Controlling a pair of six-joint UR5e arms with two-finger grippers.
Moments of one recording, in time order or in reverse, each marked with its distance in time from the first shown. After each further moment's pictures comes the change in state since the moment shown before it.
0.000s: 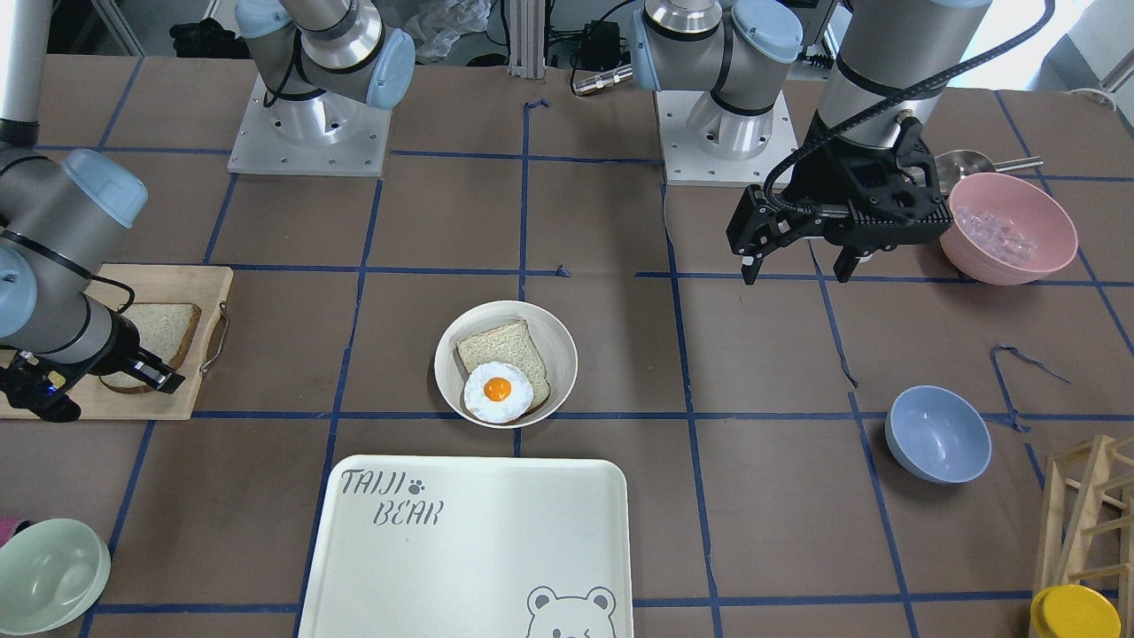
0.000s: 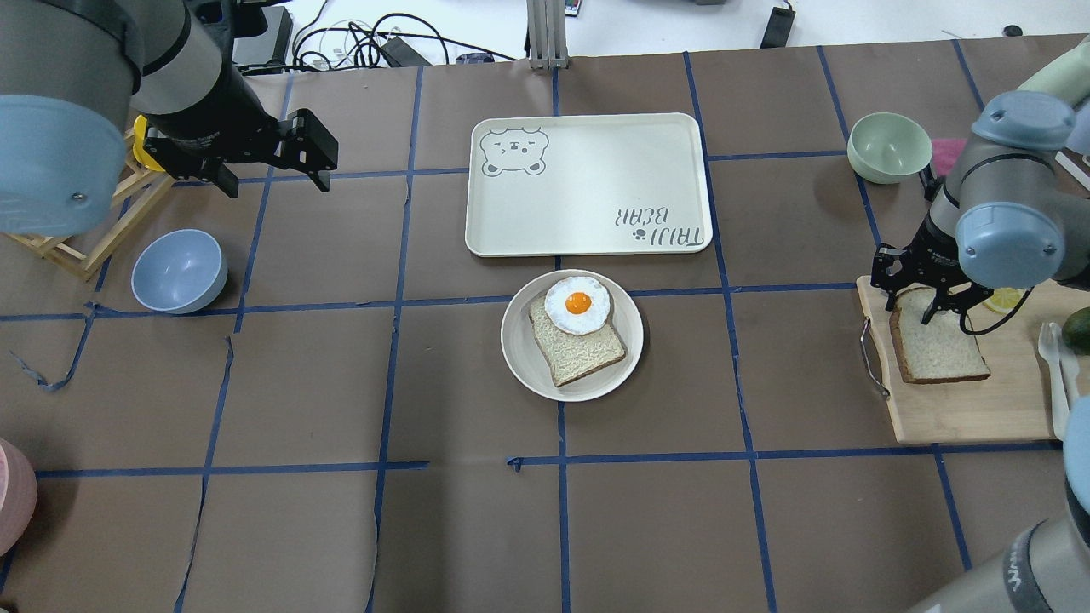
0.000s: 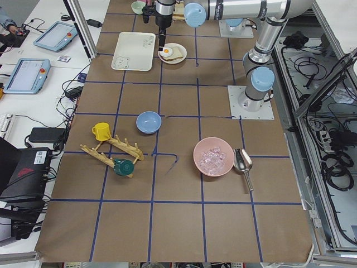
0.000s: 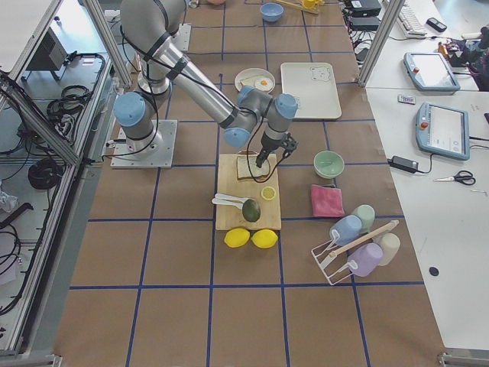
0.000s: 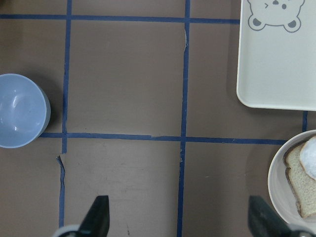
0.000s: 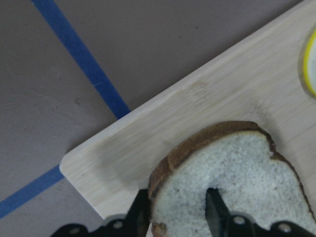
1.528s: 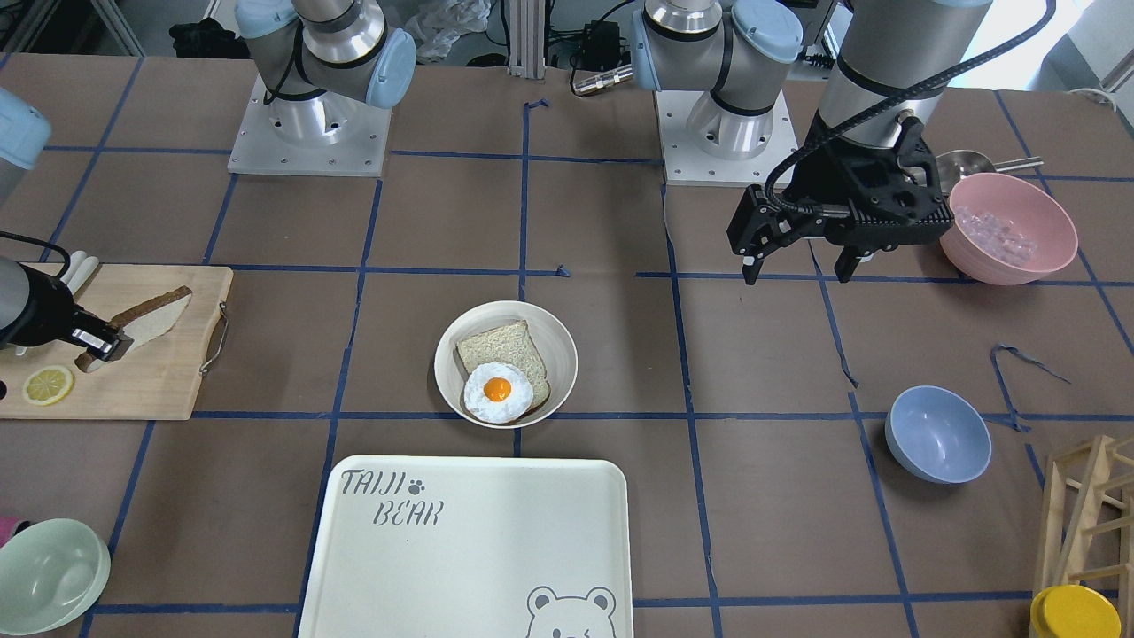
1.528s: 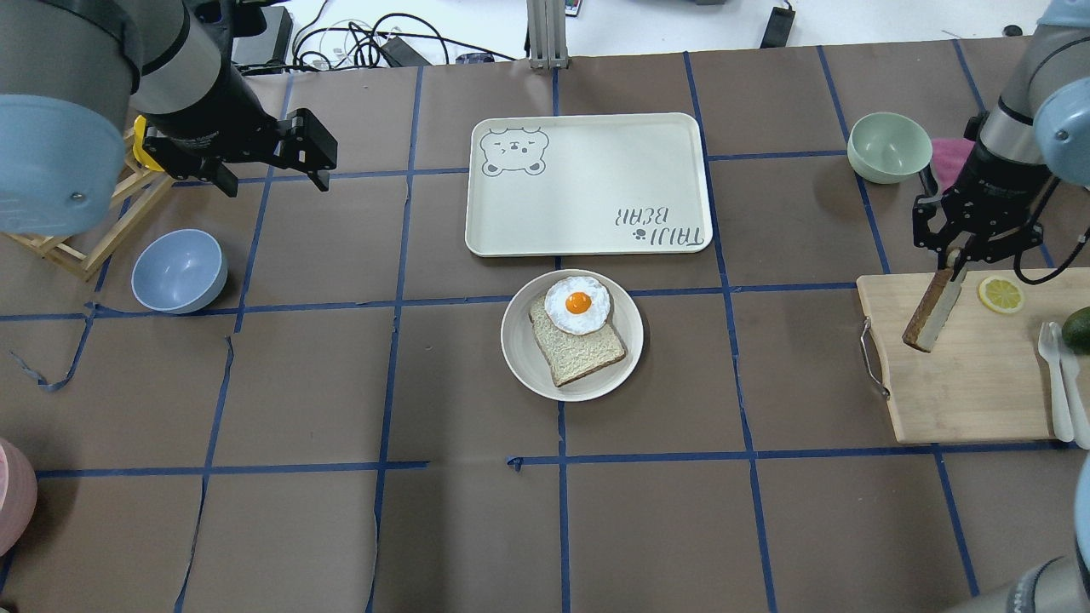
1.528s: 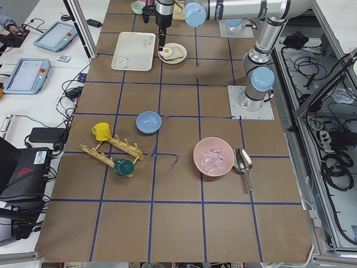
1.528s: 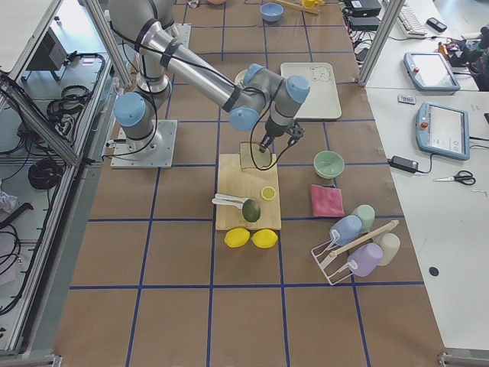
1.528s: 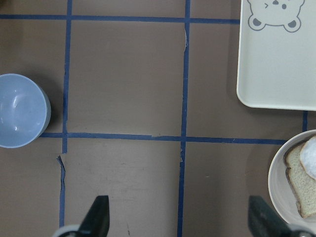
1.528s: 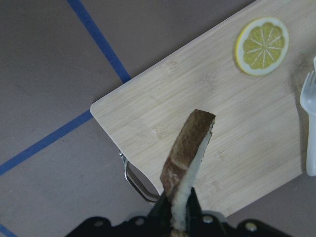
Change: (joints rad) left arm 0.001 0.001 0.000 0.000 0.001 0.001; right arm 0.023 -0.081 -0.269 0.463 0.005 0.009
